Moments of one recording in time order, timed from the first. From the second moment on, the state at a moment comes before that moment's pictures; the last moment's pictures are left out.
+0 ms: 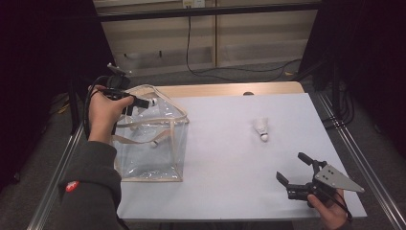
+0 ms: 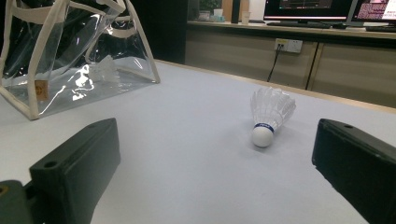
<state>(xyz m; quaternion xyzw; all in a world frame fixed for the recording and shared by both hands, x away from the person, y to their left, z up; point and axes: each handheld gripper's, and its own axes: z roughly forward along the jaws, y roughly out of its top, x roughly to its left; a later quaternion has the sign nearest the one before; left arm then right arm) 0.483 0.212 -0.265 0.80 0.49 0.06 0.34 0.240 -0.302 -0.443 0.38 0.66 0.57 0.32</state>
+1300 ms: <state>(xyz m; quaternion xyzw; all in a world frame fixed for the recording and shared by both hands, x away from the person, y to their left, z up) 0.476 0.203 -0.262 0.80 0.47 0.04 0.37 0.240 -0.301 -0.443 0.38 0.66 0.57 0.32</state>
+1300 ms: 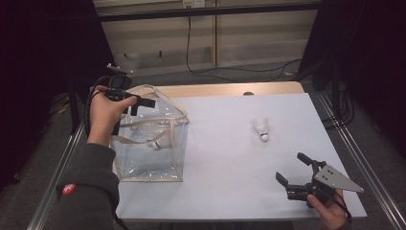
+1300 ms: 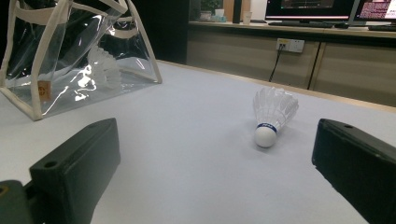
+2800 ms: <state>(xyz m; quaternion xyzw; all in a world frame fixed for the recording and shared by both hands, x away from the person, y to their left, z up) 0.452 0.156 -0.246 0.81 0.41 -0.04 0.40 0.239 -0.302 -0.443 0.37 0.66 0.56 0.32</state>
